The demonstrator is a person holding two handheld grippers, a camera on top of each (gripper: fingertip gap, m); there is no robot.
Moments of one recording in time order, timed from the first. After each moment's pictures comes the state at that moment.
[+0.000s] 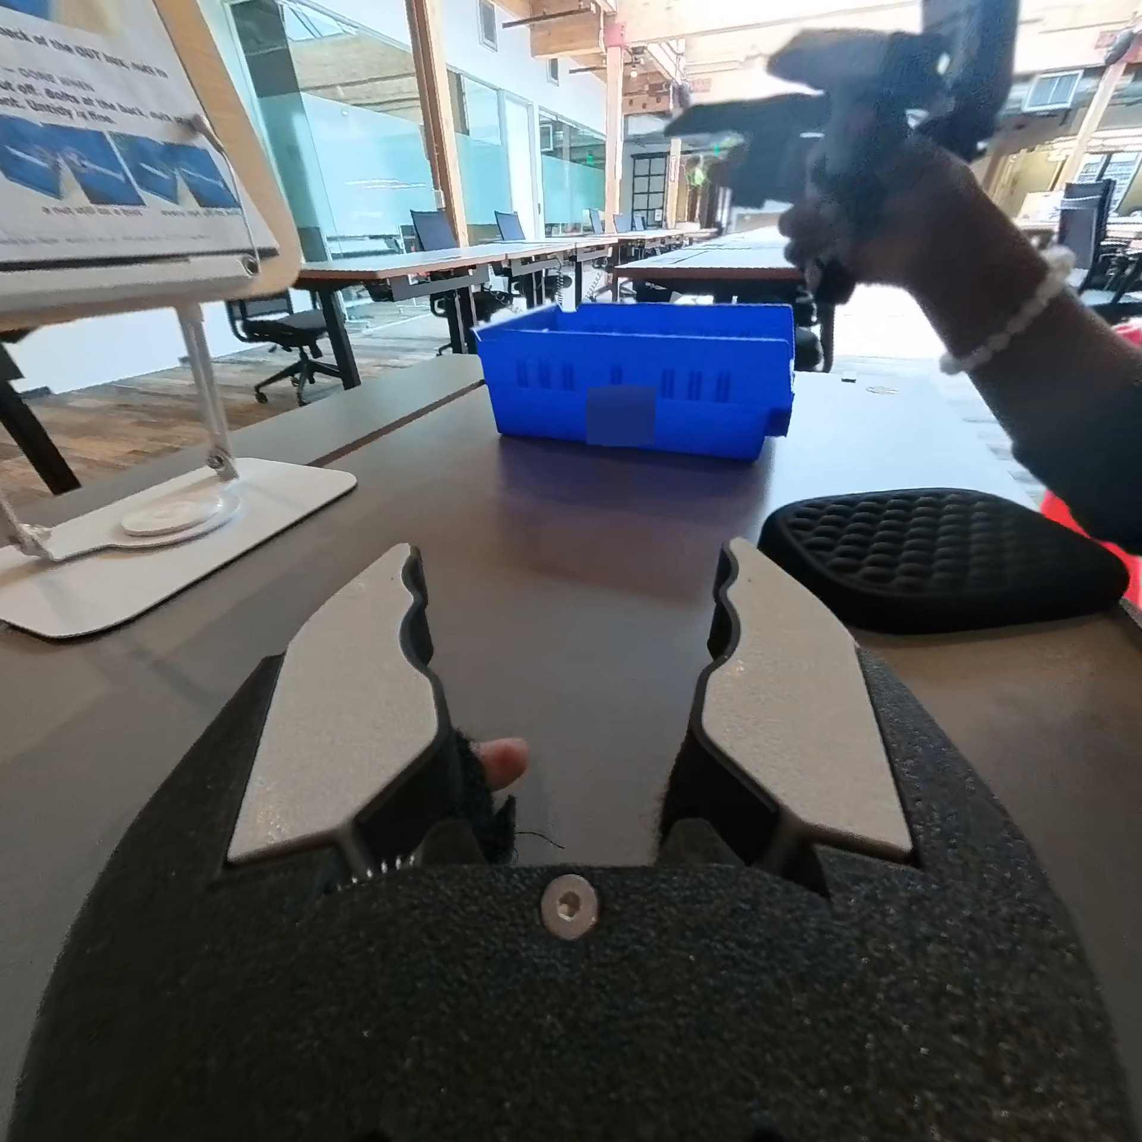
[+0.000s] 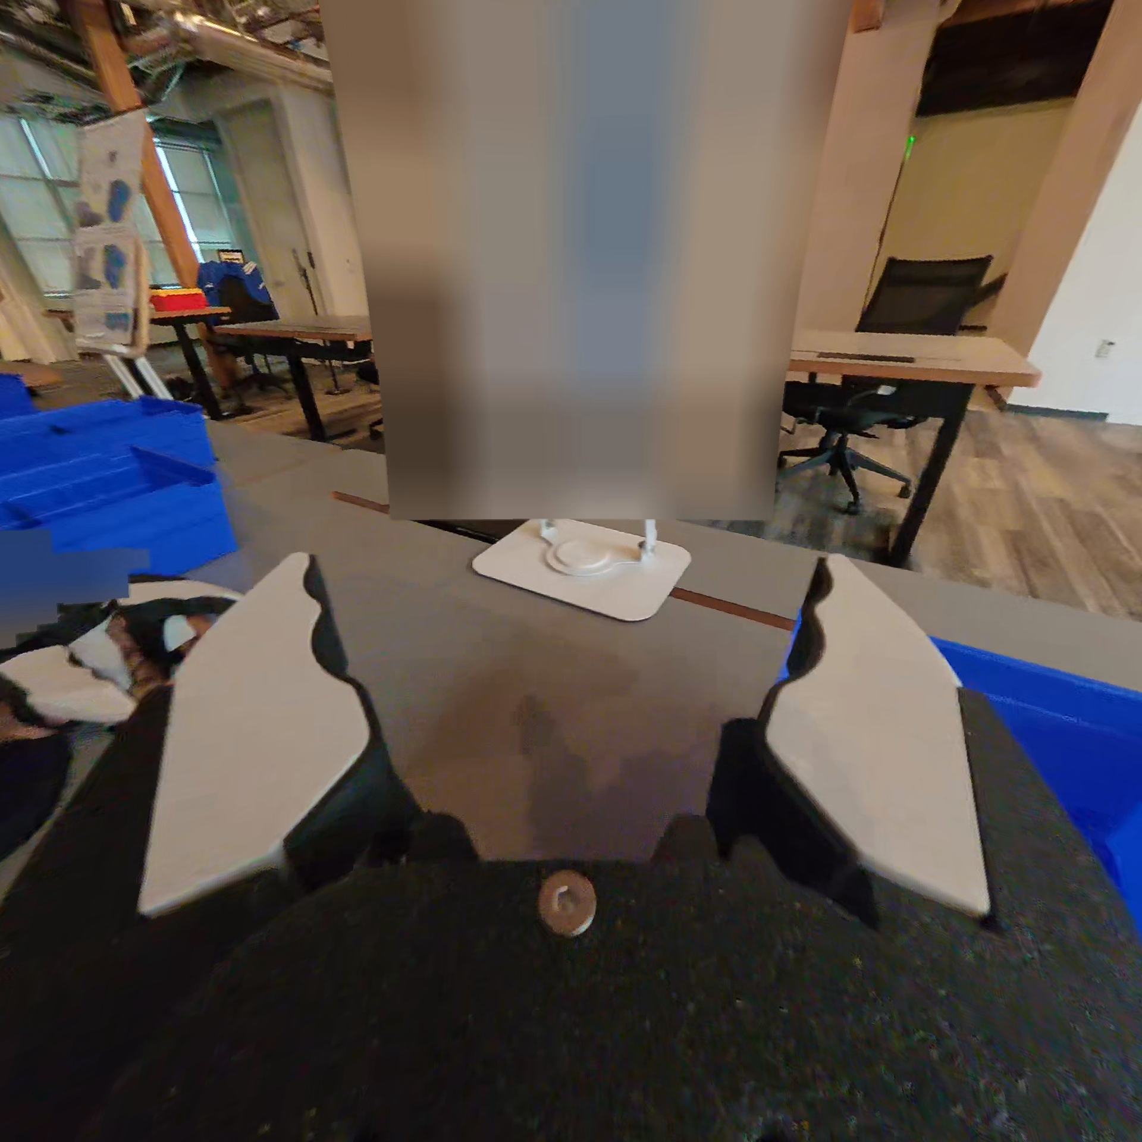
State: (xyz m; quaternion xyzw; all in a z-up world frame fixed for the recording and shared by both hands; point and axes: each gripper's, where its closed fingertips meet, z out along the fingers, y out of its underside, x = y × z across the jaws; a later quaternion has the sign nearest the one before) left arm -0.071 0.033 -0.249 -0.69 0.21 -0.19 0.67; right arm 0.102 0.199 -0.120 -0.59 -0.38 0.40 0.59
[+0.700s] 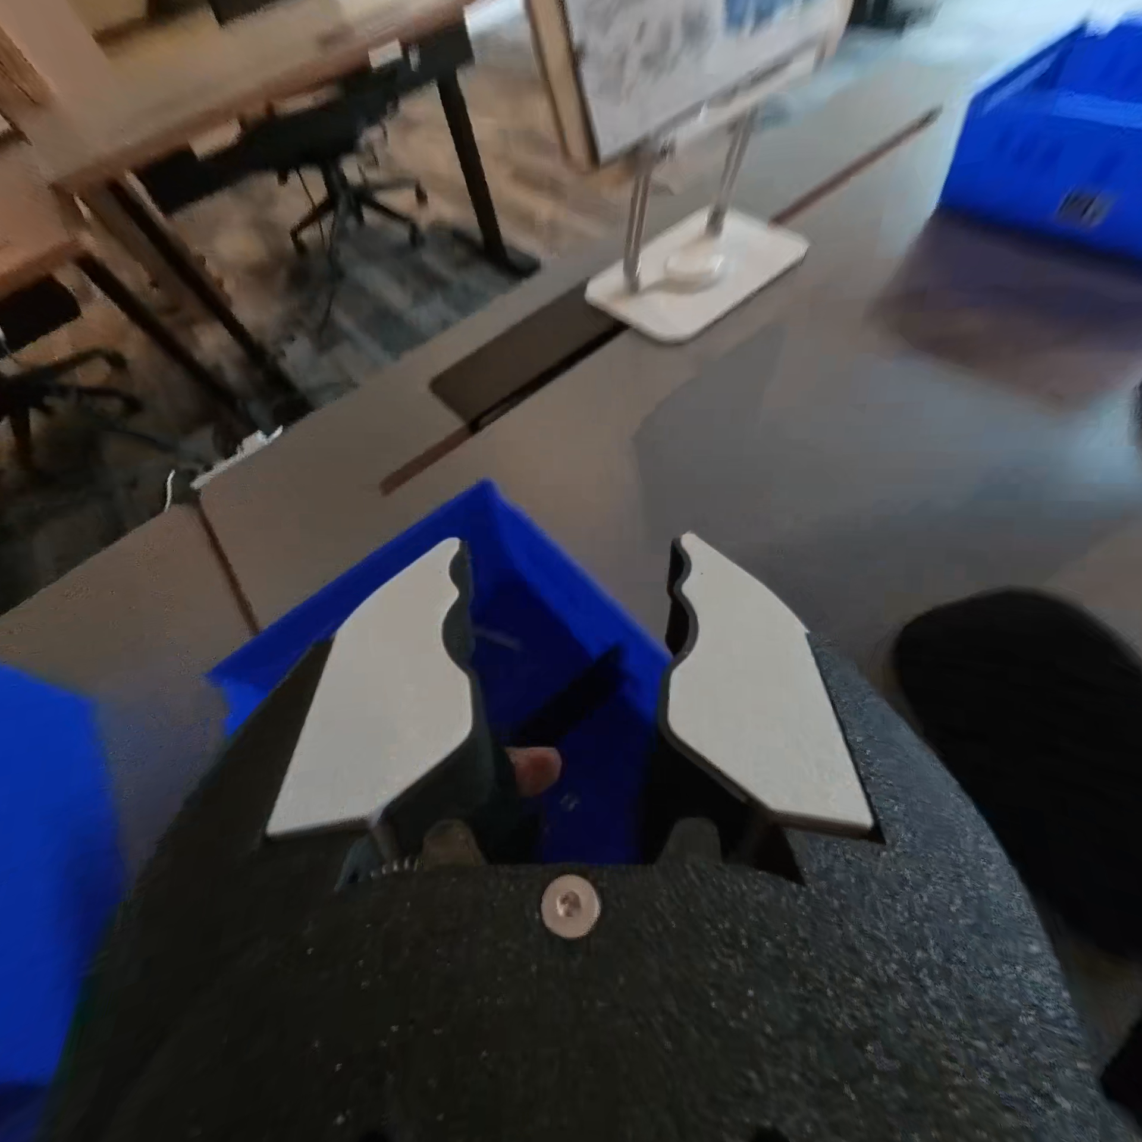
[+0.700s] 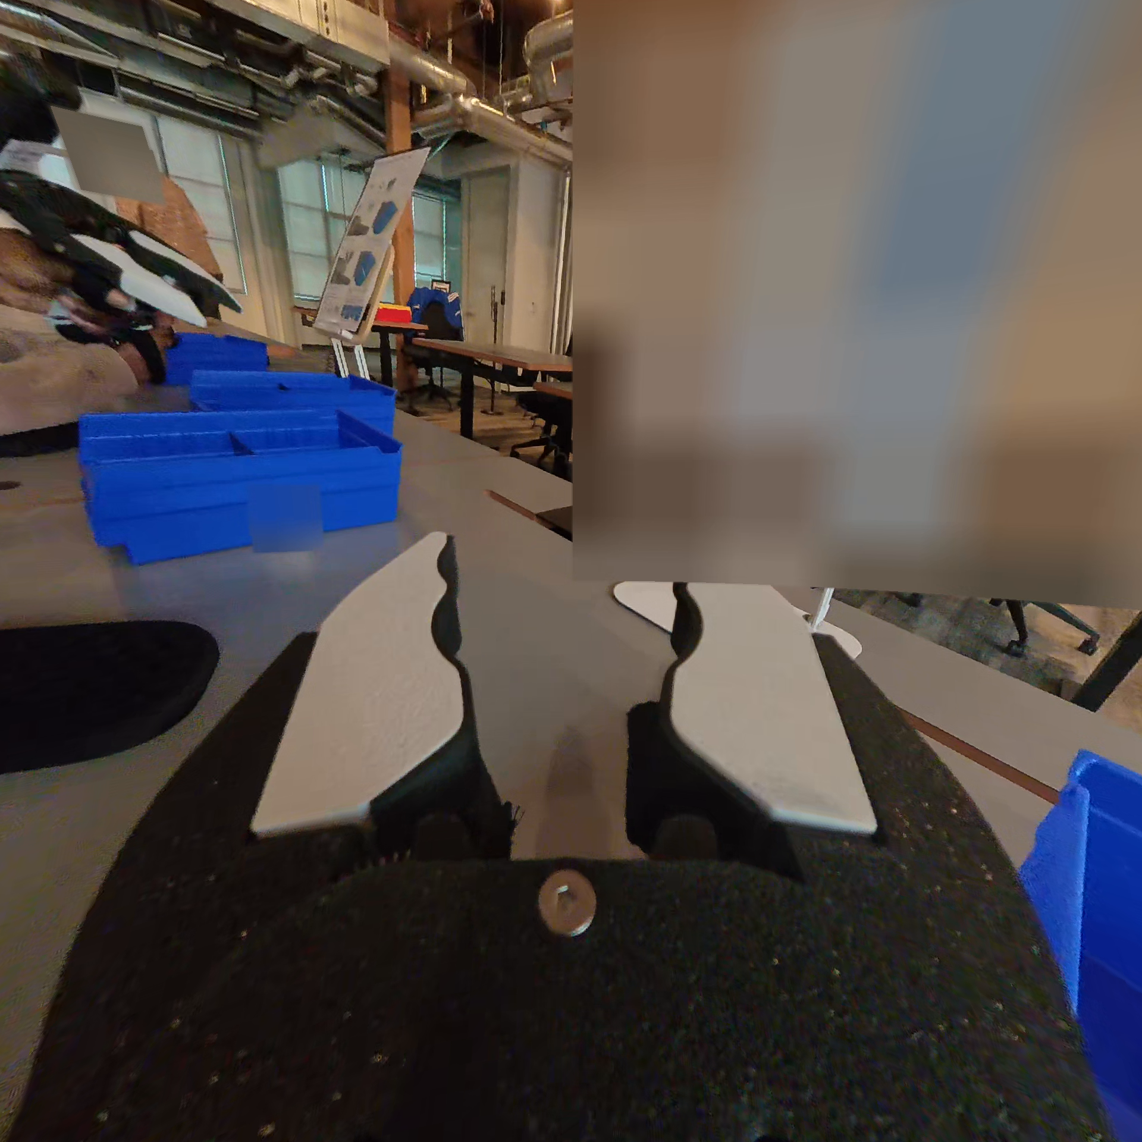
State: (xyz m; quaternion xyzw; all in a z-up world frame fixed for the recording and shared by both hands) left arm -0.345 -0.148 -0.119 -0.85 0.06 0.06 0.52; right arm 0.048 0.121 -0.145 -0.47 -0.47 0.46 0.58
